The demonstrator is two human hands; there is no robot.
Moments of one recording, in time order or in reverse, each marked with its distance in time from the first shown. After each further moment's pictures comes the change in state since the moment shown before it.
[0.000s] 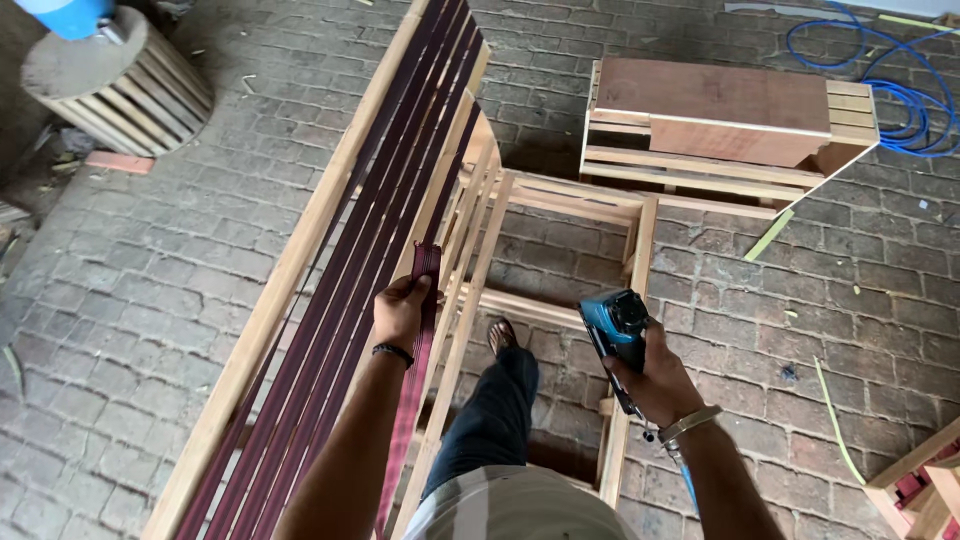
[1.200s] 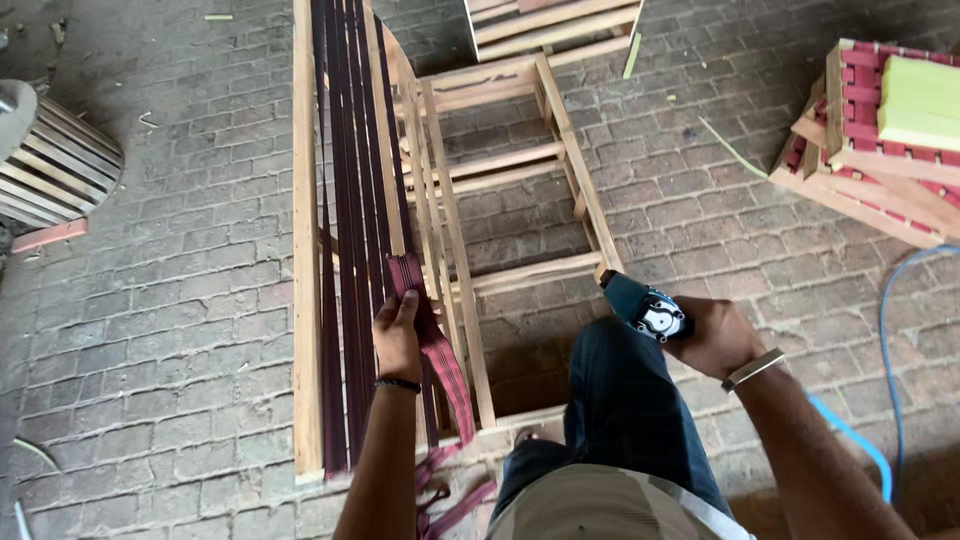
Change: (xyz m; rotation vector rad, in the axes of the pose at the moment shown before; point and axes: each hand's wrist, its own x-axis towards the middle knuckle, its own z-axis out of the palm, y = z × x) left_hand -0.452 -0.076 -0.461 -0.186 -0.381 -0.018; right_hand -0.691 -0.114 0.256 -0.367 0.322 0.101
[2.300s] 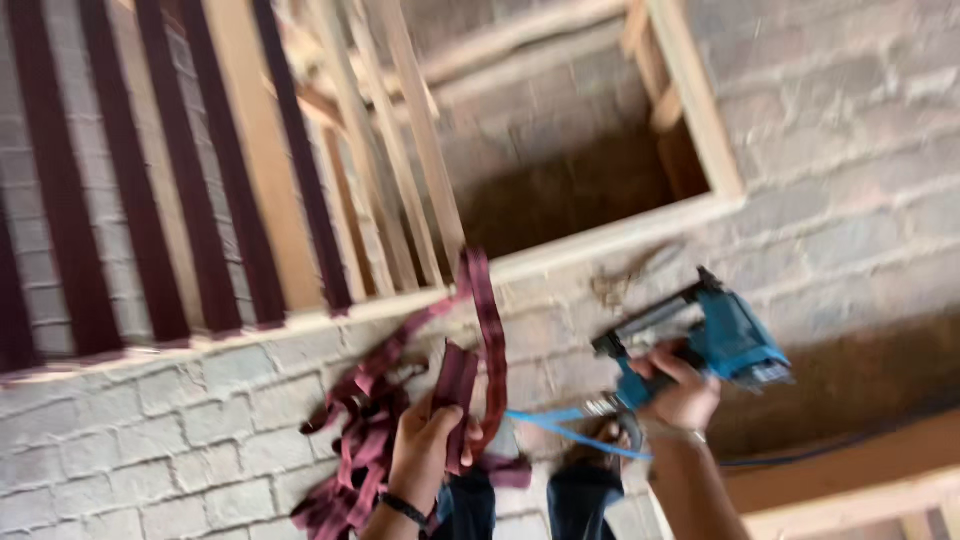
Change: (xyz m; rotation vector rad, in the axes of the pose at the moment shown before) left_hand -0.243 -0.417 -0.218 0.346 -0.187 -0.629; right_hand -0.300 0.162 0.574 1.929 0.668 0.830
